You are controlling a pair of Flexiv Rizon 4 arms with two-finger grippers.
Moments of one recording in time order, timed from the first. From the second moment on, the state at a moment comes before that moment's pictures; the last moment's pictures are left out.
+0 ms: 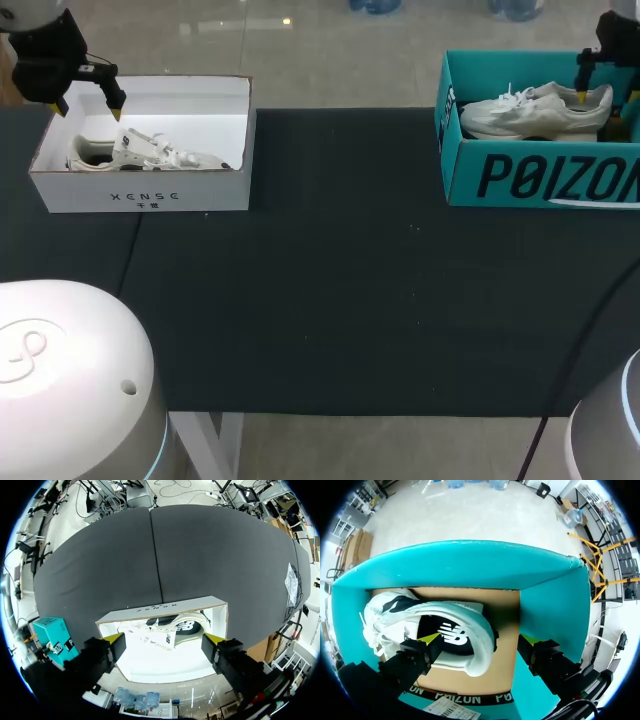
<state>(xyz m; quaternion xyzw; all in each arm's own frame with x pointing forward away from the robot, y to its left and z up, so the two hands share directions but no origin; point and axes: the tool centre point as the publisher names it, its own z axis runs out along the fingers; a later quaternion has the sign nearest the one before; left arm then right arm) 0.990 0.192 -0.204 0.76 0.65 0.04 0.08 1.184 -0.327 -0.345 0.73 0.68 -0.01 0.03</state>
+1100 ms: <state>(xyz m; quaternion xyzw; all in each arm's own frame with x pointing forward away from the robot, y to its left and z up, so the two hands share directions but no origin) 0.990 0.192 -0.204 0.76 0.65 0.04 0.08 1.177 -0.329 -0.334 0.74 0.68 -0.02 0.02</state>
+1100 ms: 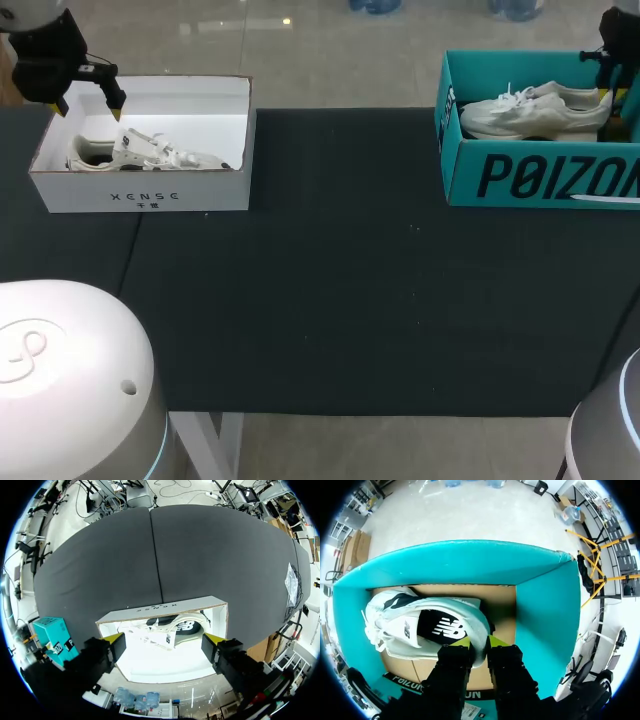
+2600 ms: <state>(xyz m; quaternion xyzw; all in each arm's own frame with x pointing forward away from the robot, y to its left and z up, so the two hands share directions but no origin) 0.990 0.192 -0.204 0.76 0.65 0.04 0.08 1.186 -0.330 -0.284 0.73 0.69 0.01 0.04</state>
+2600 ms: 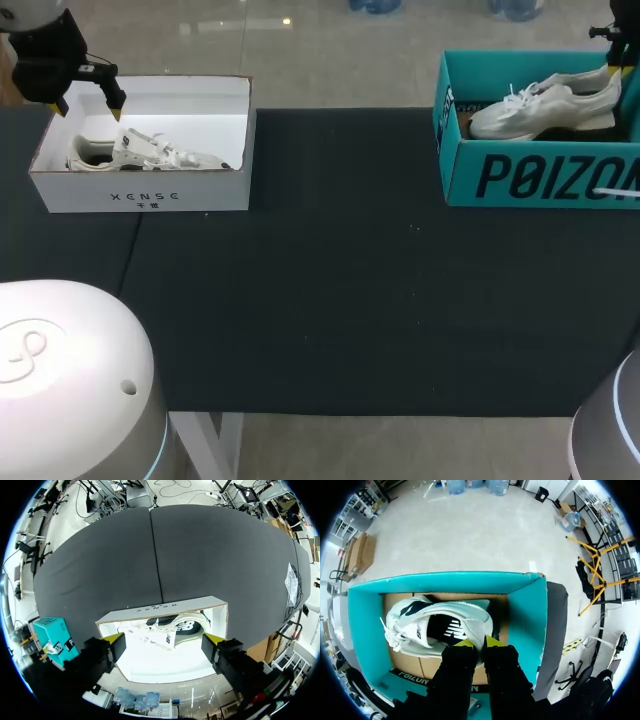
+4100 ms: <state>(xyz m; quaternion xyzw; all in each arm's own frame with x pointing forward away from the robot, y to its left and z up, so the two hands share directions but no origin) 0.990 0.192 -0.204 0.76 0.65 0.04 0.08 1.121 -0.182 -0.053 0.67 0.74 0.08 0.07</state>
